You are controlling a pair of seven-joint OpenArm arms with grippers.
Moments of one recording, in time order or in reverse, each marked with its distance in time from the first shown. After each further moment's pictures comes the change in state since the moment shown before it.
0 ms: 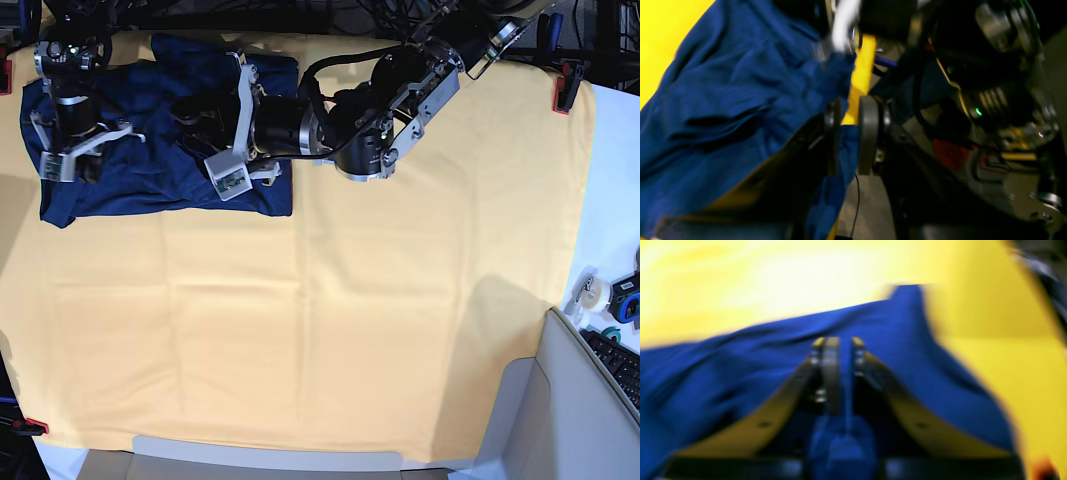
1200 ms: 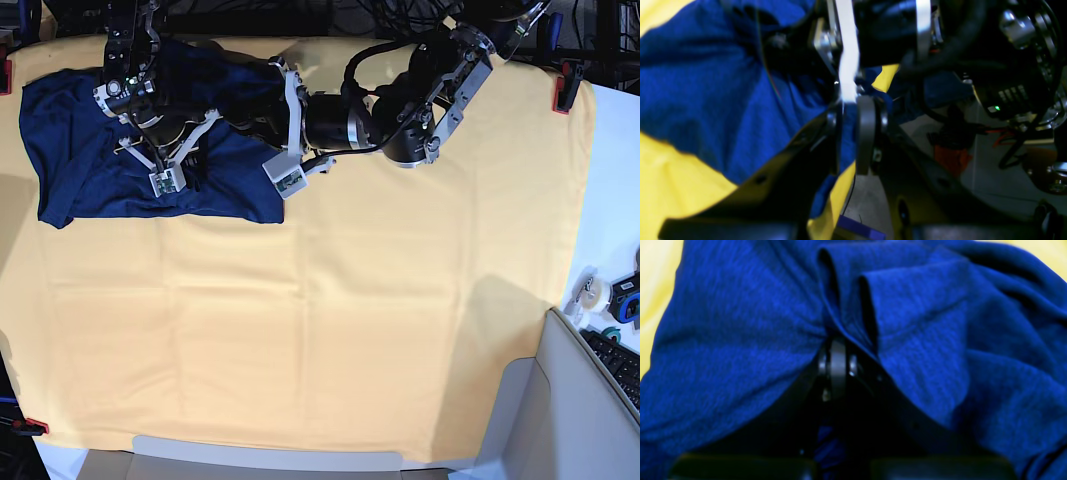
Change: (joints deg) left arm 6.5 -6.2 -5.7 -0.2 0.0 -0.1 -1.1; right arm 3.1 6.3 -21.8 -10.3 0.7 -6.6 -9.9
